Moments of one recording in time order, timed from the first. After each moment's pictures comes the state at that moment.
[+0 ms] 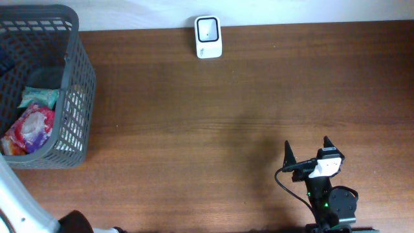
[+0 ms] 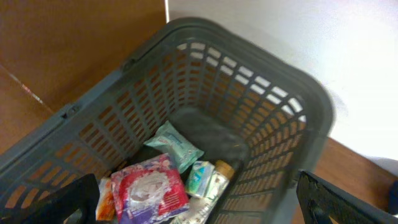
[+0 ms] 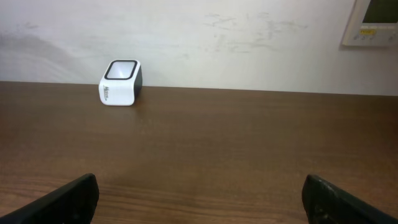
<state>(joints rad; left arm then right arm) 0.53 1.62 2.14 -1.14 0.01 -0.13 0.04 0.01 0.01 -0.08 -0.03 0.00</state>
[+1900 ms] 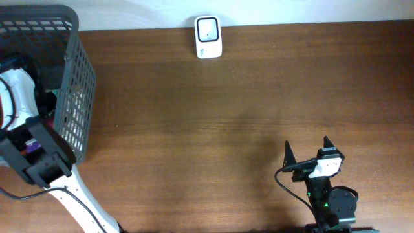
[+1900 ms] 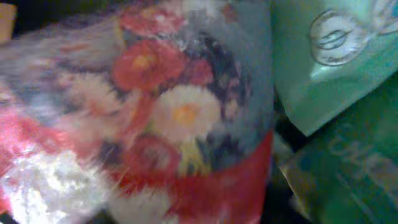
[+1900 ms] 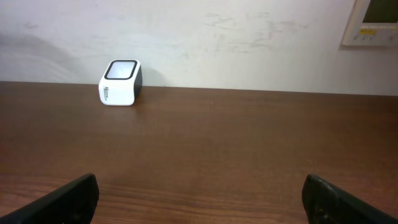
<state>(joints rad) 0.49 2.38 2.13 -1.36 -0.27 -0.20 0.04 0.01 0.01 -0.08 -0.03 0.00</state>
